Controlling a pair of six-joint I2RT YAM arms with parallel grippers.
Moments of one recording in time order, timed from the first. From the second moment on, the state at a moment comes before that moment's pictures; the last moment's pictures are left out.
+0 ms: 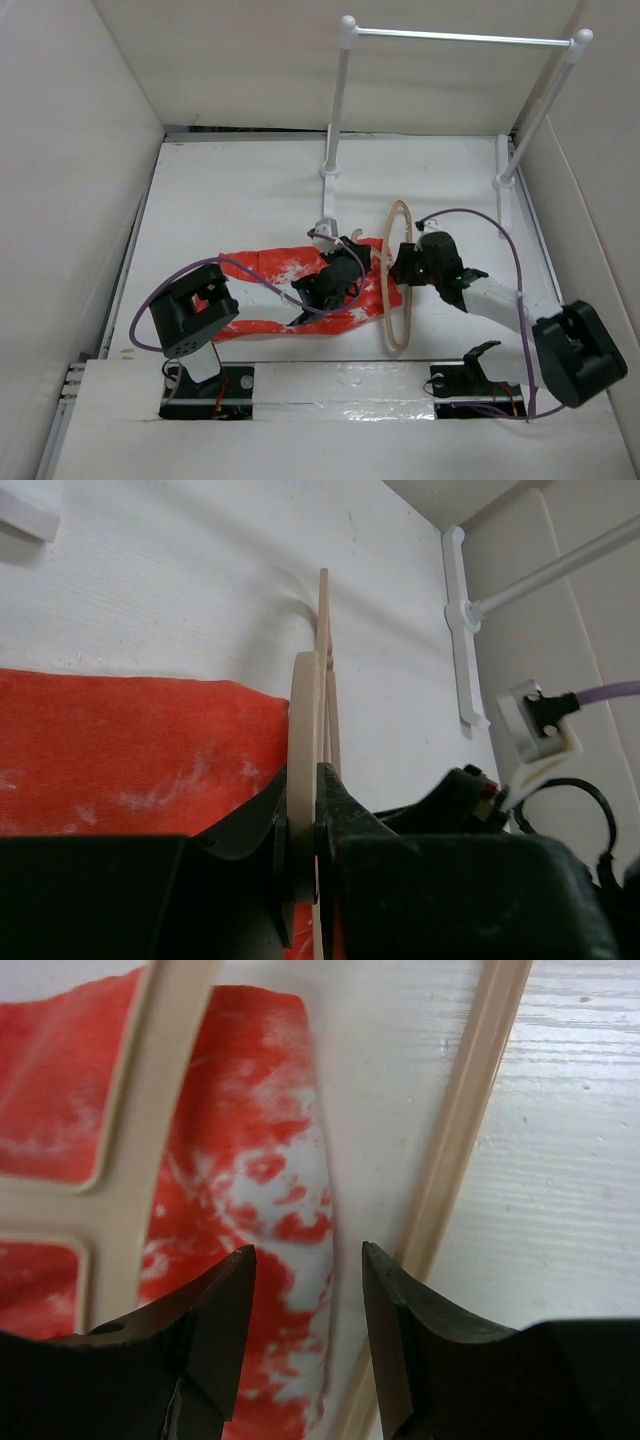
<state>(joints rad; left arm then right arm) -1.13 1.64 0.75 0.62 -0.75 -0.98 0.46 1.19 0.45 0.05 -0.02 0.45</state>
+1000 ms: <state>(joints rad) -1.08 1.38 0.53 0.58 -0.64 -0.85 0.06 0.94 0.38 0.08 -0.35 0.49</state>
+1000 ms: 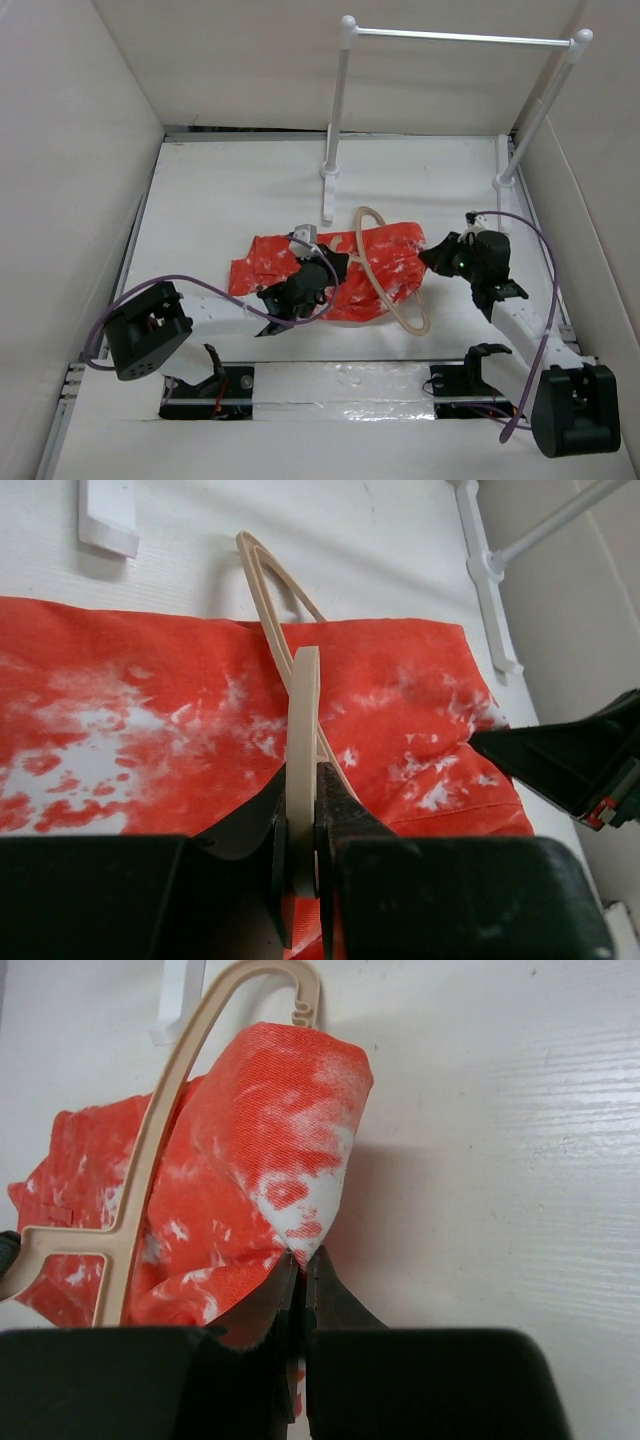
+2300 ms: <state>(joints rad) -1.15 1.39 0.63 0.28 -0.78 -0.66 -0.22 0.91 0.42 -0.02 -0.39 0.44</state>
